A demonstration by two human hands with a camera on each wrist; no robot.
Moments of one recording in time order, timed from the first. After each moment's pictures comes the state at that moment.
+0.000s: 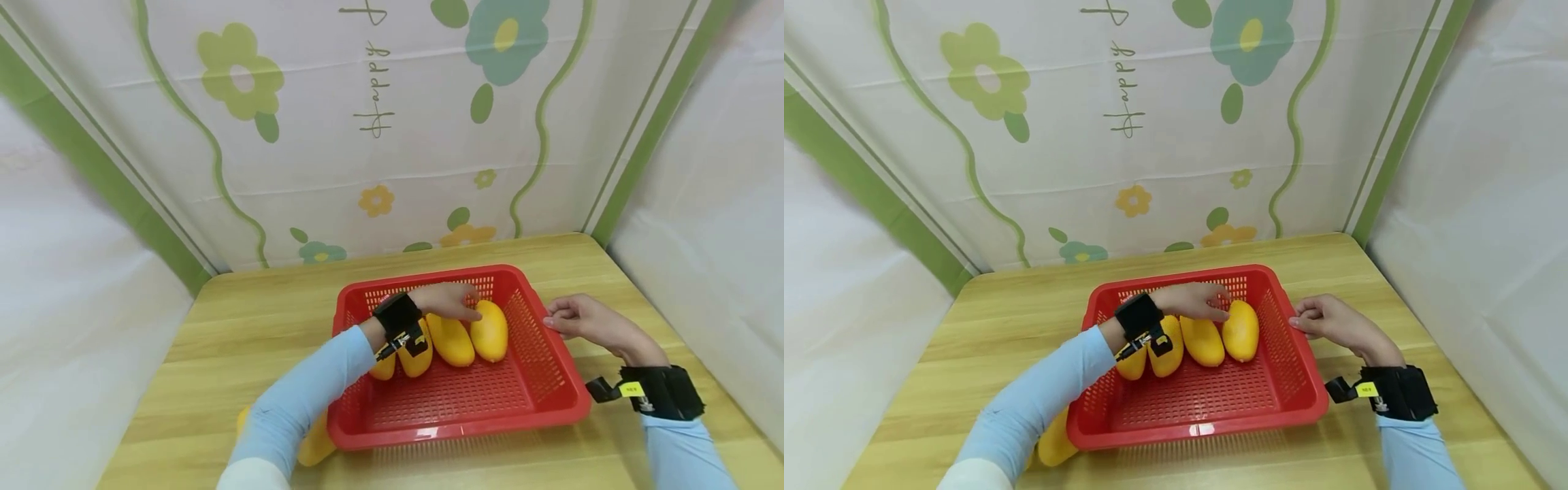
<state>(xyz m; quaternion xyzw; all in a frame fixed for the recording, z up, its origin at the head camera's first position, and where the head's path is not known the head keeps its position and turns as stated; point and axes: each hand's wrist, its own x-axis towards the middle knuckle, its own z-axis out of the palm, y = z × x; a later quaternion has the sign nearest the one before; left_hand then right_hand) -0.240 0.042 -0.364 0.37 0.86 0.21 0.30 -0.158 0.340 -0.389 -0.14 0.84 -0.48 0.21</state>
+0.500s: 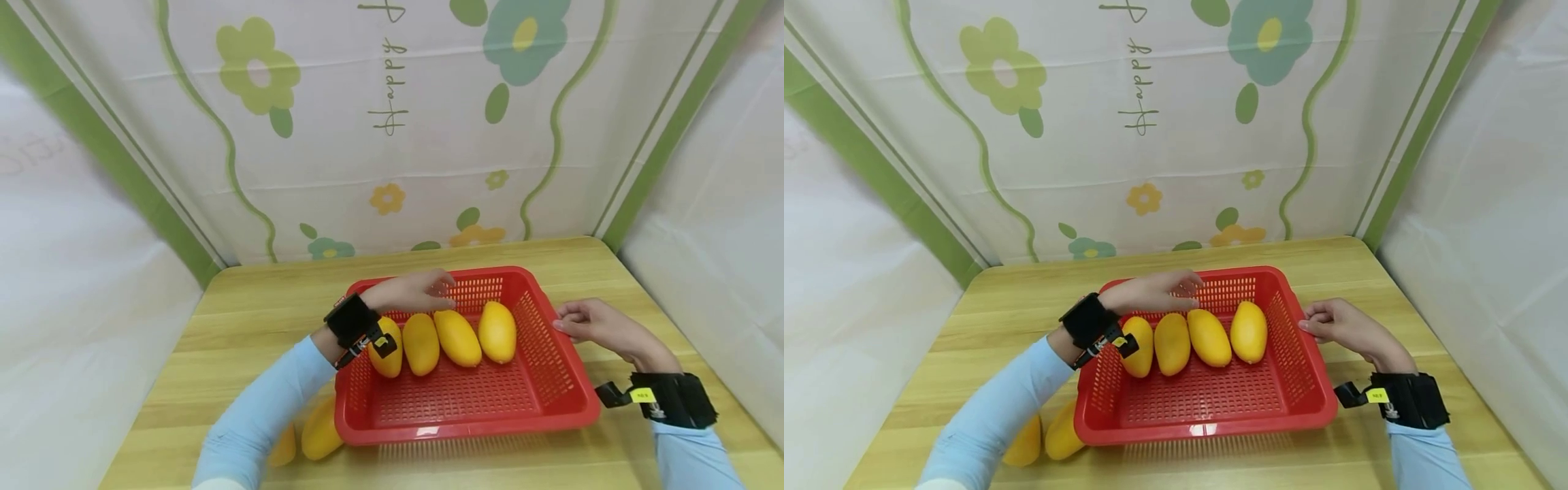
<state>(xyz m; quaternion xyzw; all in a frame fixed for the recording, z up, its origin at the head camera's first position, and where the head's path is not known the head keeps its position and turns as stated) -0.224 -0.031 -0.332 0.34 0.84 0.31 0.28 -0.158 0.340 -0.390 -0.16 0.84 -0.48 0.20</state>
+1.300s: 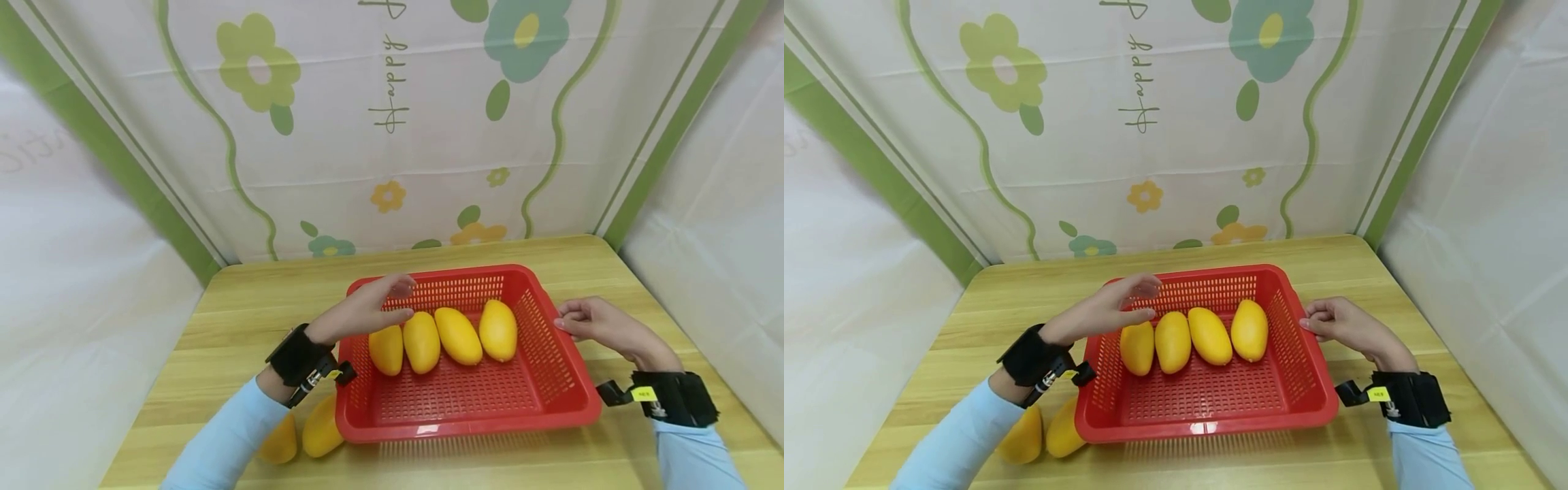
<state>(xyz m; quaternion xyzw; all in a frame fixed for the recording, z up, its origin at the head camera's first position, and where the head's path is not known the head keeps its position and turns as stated) -0.187 -0.090 -0.333 0.30 0.86 0.37 0.18 -0.157 0.339 -0.389 -0.16 0.84 -0.48 0.21</state>
